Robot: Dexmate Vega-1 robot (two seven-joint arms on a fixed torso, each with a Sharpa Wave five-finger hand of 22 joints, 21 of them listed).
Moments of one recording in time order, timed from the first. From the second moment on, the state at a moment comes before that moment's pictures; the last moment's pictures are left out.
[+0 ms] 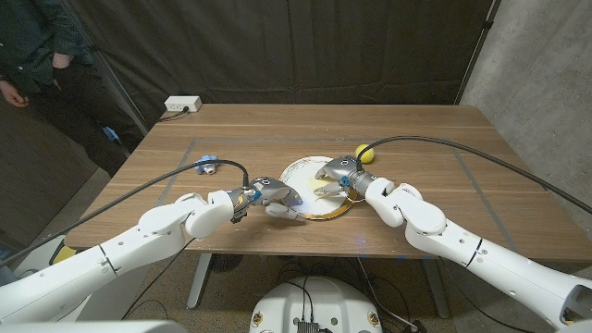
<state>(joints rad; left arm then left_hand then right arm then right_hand) 1.01 1.01 0.59 -2.01 0.68 -0.07 -0.15 0.62 0.11 -0.08 0.01 0.28 0.63 -0.04 0.22 0.18 0.58 -0.10 0.19 0.19 0.46 -0.05 0.19 0.18 0.41 -0.04 0.22 0.18 -0.84 -0.74 -0.81 -1.93 -1.02 -0.26 0.20 0.68 0.06 0.24 -0.09 0.18 0.64 -0.22 0.18 0.19 0.63 -0.15 0.18 0.18 0.51 -0.05 0.17 0.19 0.58 -0.06 0.22 0.20</state>
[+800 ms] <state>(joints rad) 1.01 1.00 0.59 -2.01 0.68 -0.06 -0.15 0.61 0.12 -0.09 0.02 0.28 0.63 -0.05 0.22 0.18 0.59 -0.10 0.19 0.19 0.45 -0.05 0.19 0.18 0.41 -0.04 0.22 0.18 -0.82 -0.71 -0.83 -1.91 -1.03 -0.34 0.24 0.61 0.02 0.19 -0.07 0.19 0.34 -0.08 0.17 0.19 0.43 -0.06 0.18 0.18 0.35 -0.04 0.17 0.19 0.45 -0.05 0.20 0.20</state>
